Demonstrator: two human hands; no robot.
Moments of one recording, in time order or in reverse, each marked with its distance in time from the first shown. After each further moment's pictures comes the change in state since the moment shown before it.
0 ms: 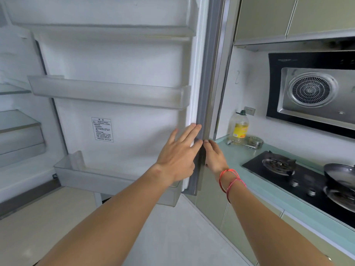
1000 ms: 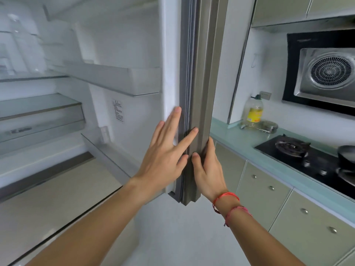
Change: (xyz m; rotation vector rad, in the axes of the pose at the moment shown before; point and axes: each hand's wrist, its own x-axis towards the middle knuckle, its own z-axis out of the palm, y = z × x) left_hand -0.169 0.011 -0.066 -0.222 0.390 -0.024; right_hand -0.203 0.017 0.042 -0.135 -0.092 -0.455
